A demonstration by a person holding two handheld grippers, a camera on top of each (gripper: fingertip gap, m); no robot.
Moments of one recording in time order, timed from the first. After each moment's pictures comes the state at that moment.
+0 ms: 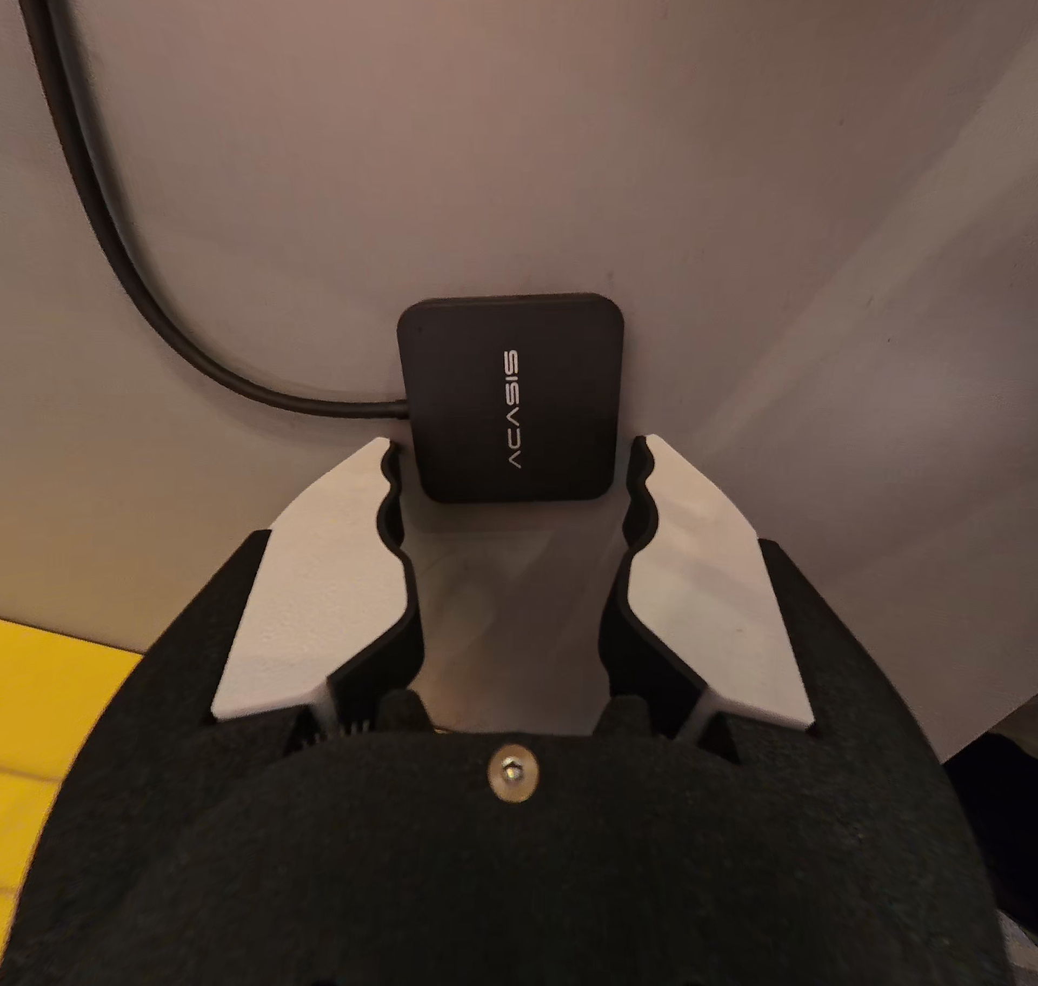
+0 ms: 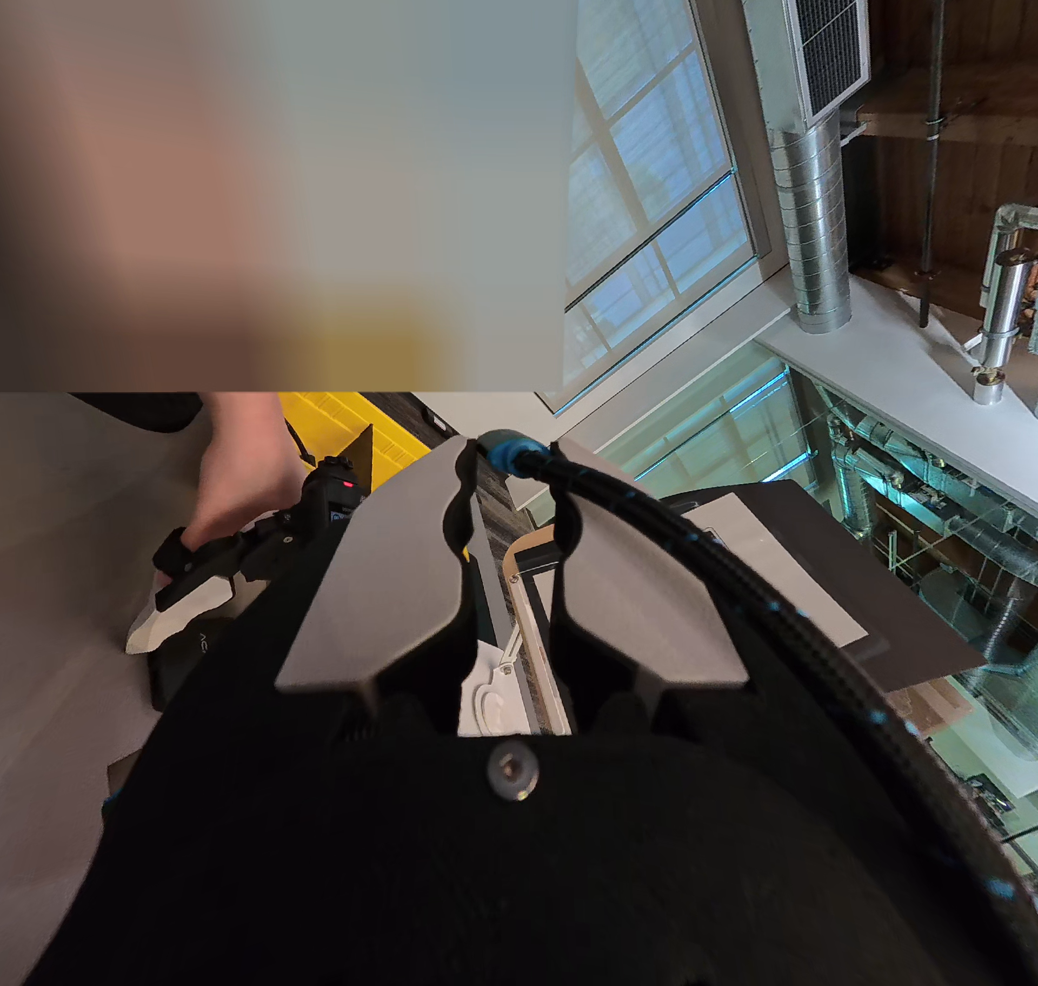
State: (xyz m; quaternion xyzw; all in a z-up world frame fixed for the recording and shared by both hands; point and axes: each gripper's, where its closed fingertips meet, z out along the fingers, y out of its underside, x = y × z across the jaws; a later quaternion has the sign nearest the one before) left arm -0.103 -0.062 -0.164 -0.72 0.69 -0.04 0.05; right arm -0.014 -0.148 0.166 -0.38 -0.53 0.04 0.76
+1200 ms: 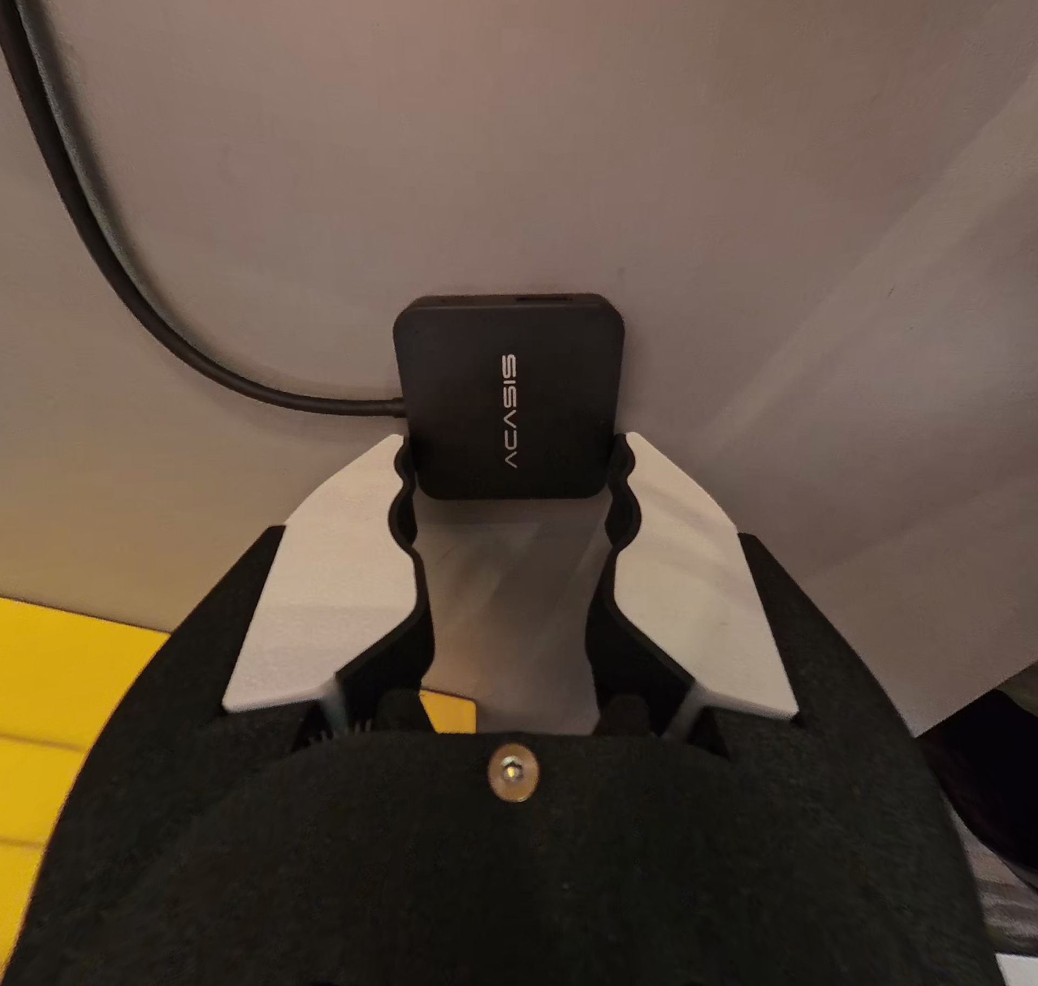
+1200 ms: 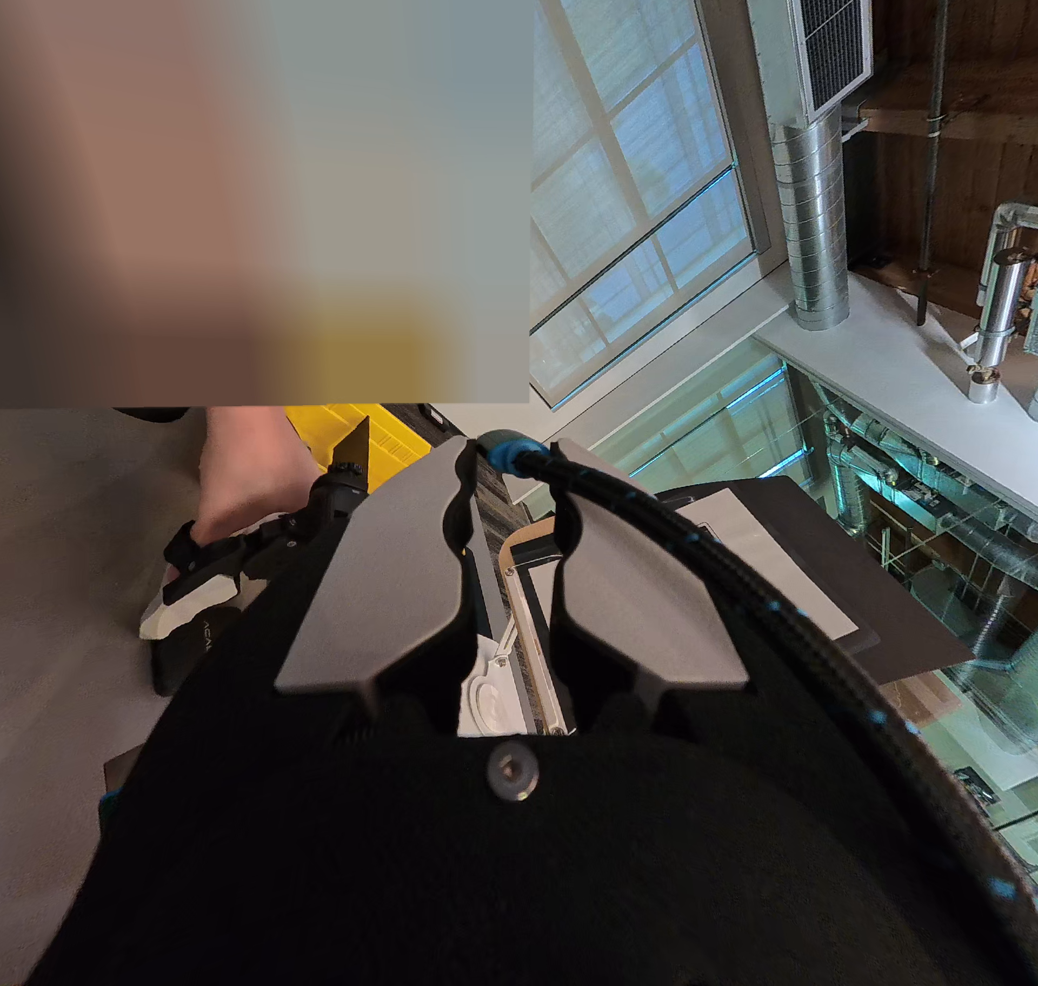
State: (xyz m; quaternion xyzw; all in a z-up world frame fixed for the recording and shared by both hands) left arm -0.105 -0.059 -0.165 -0.71 0.70 0.00 0.02; right arm -0.011 -0.148 0.166 -0.38 -0.53 0.03 0.76
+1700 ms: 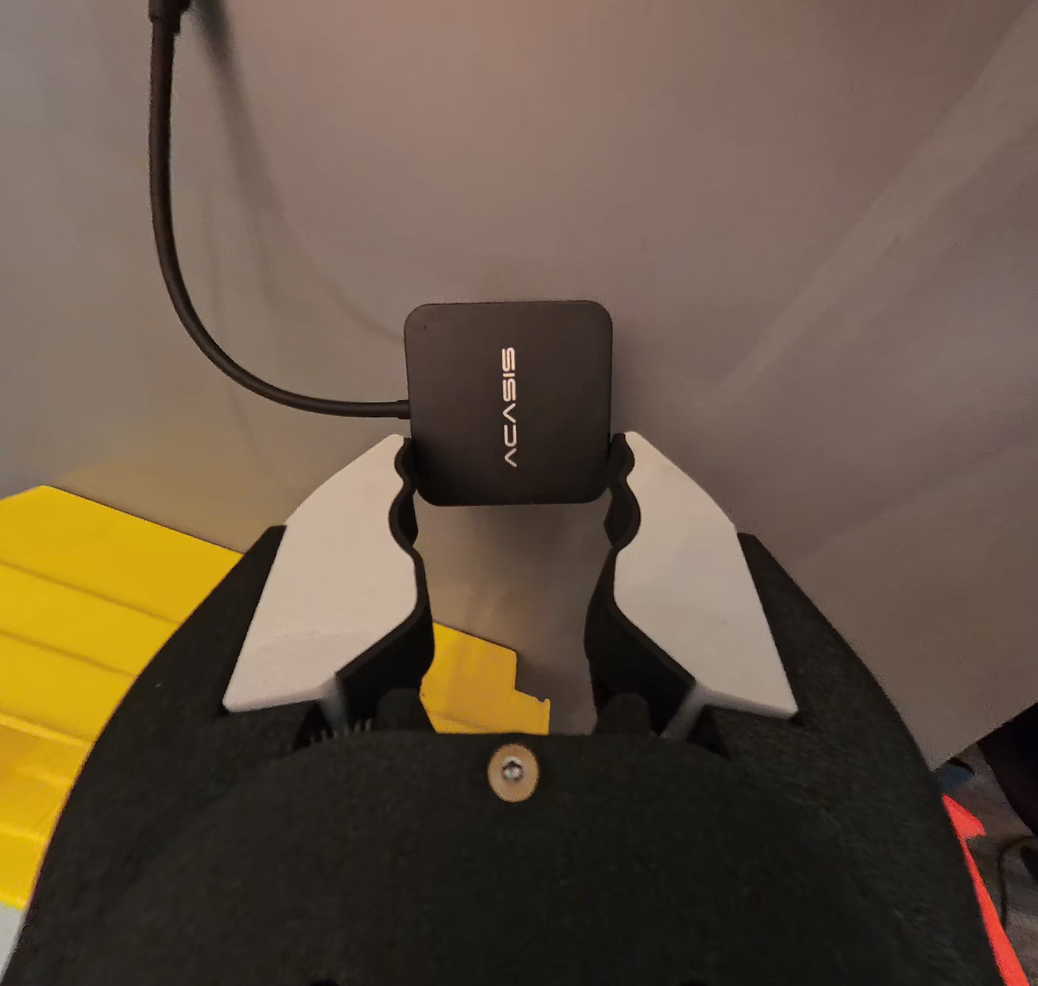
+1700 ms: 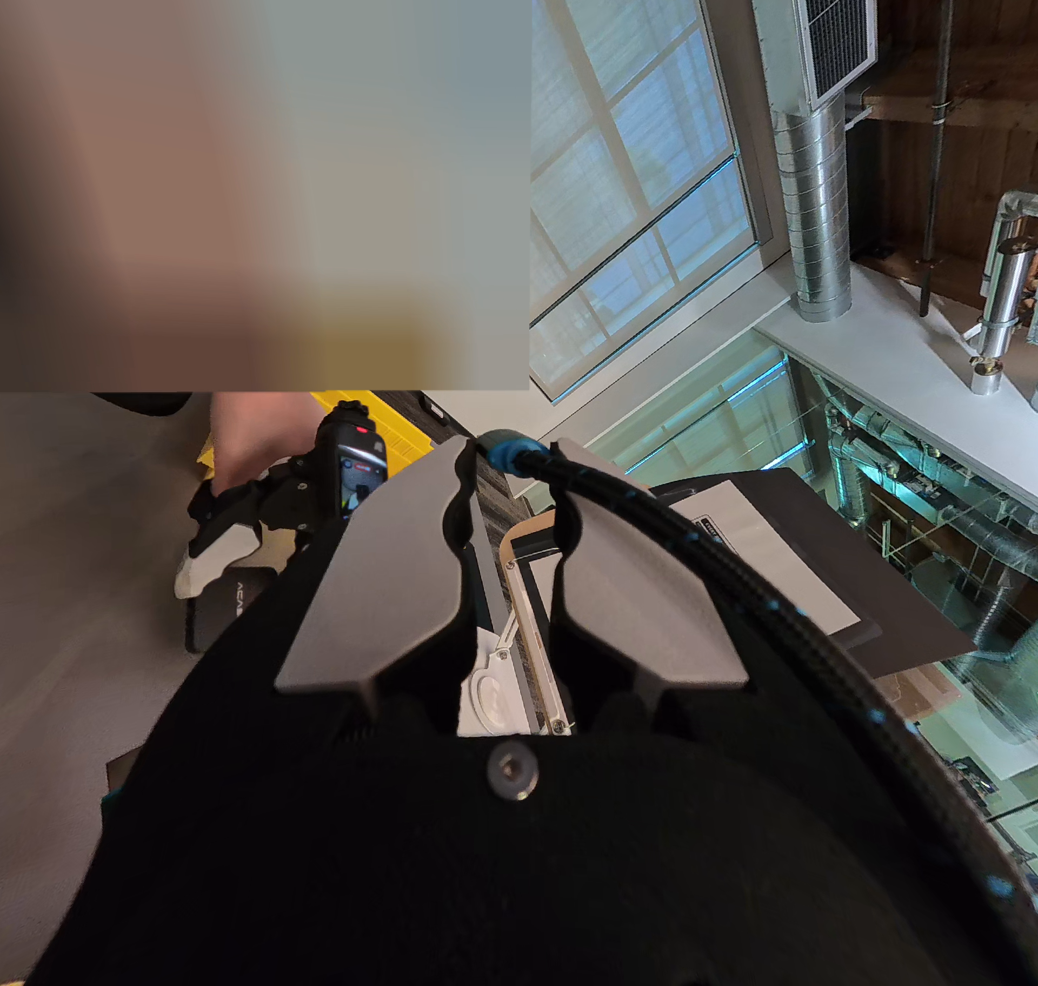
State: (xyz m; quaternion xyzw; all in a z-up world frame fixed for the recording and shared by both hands) left arm -0.113 -0.048 -0.132 -0.70 0.71 0.02 0.08; right arm -0.009 -0.144 0.164 -0.39 -0.53 0.03 0.75
